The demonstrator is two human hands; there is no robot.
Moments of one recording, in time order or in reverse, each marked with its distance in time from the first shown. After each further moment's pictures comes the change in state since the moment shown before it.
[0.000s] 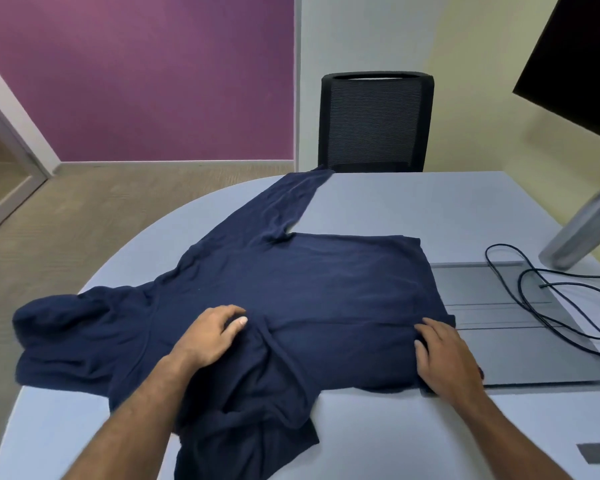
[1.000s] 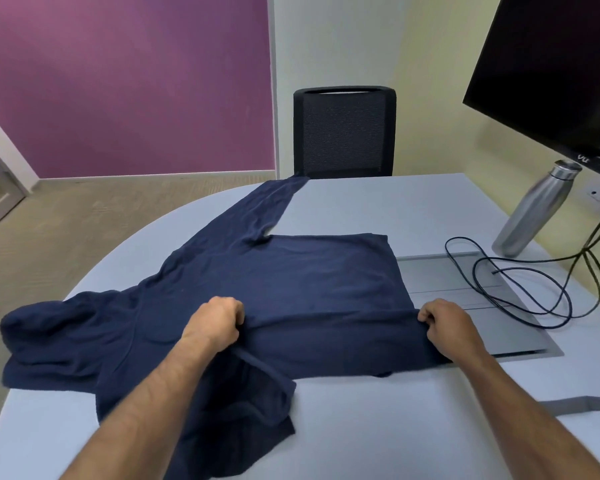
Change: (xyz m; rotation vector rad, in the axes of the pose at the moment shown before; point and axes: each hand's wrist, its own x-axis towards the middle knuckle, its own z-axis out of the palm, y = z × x) left_hand -0.015 0.084 -0.001 0.408 -0.069 -0.099; right_hand 0.007 0.042 -0.075 0.053 -0.168 0.184
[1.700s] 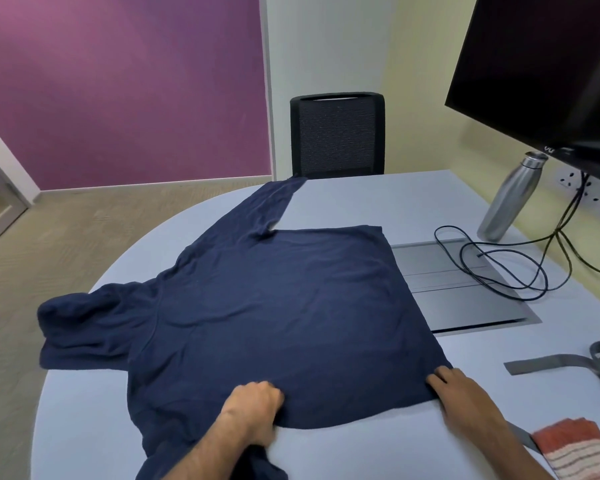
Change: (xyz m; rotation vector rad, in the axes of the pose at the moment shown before) left_hand -0.141 0.027 0.084 0.358 -0.383 0.293; right_hand -0.171 0.037 0.052 -0.399 -0.216 -0.195
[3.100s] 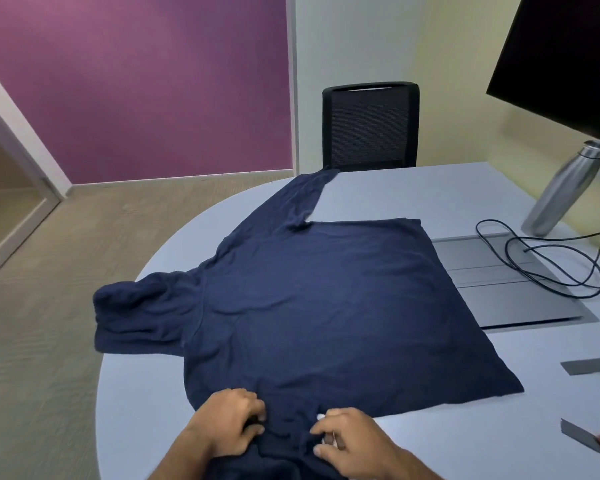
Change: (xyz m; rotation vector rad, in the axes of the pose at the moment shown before) left_hand -0.044 -0.136 0.083 -0.185 0.393 0.238; right_hand -0.011 -0.262 -0.039 0.746 -0.179 -0.477
